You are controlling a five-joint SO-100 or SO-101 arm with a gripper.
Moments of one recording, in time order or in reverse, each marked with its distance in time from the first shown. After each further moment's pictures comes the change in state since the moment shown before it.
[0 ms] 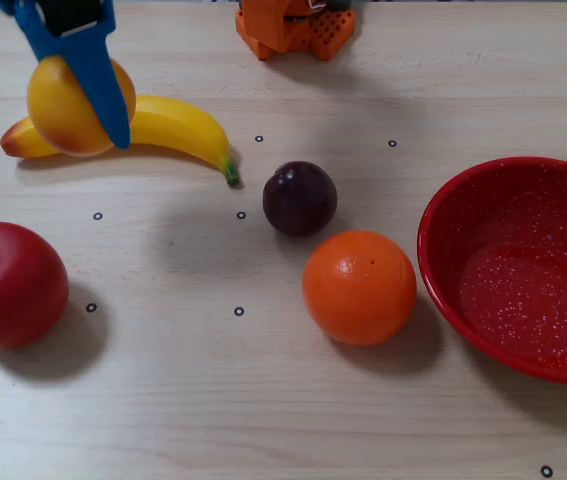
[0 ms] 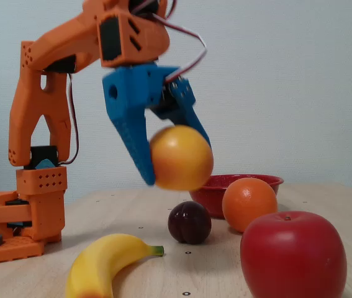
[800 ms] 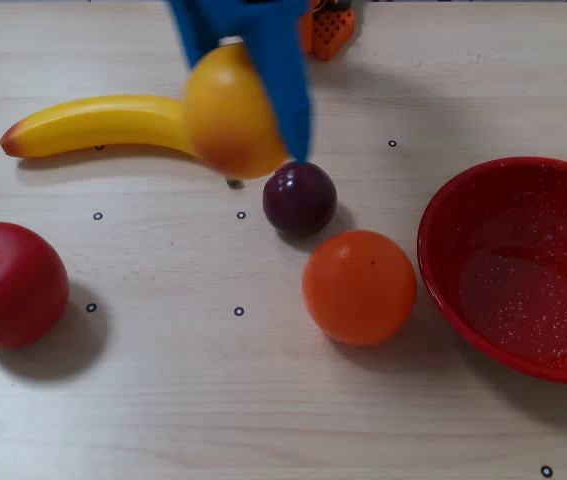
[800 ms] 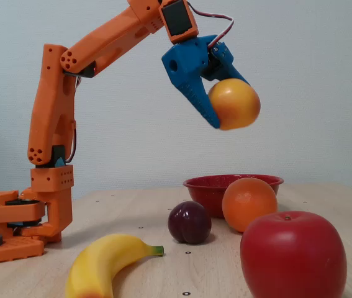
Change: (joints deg) arm -31.4 0.1 -17.8 4.7 33.7
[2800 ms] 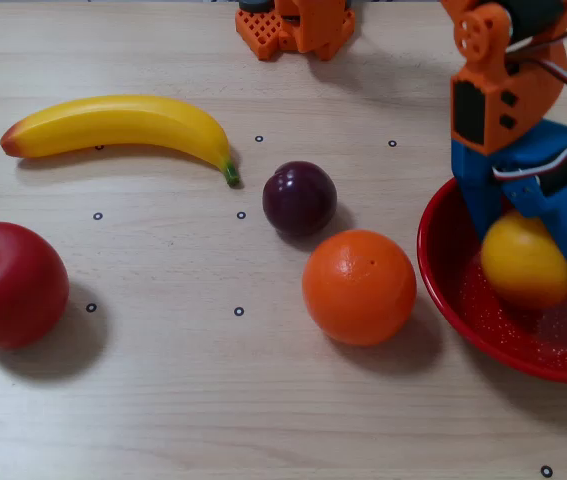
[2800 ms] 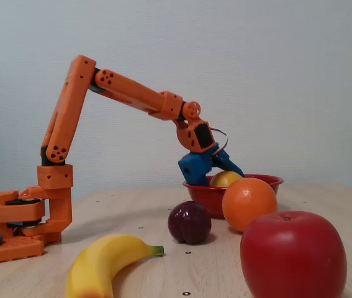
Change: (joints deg) arm -37.8 -11.8 41.5 -56.8 36.7
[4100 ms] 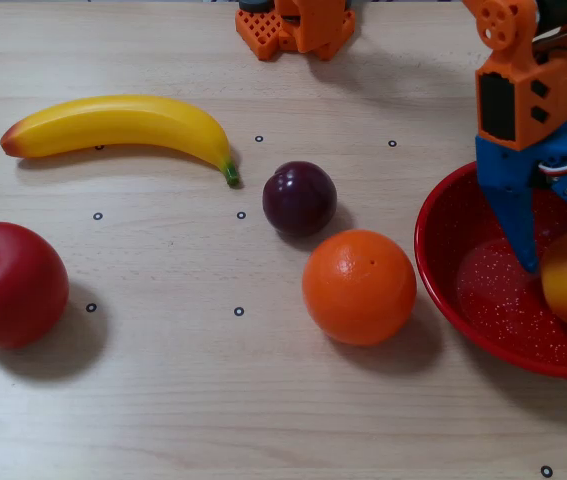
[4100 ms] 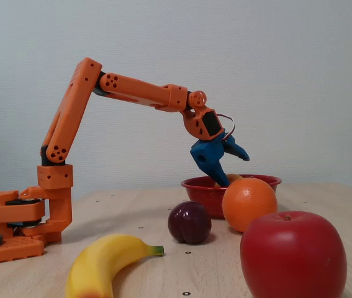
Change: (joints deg) arm 0.0 -2.7 -12.7 4.7 -13.5
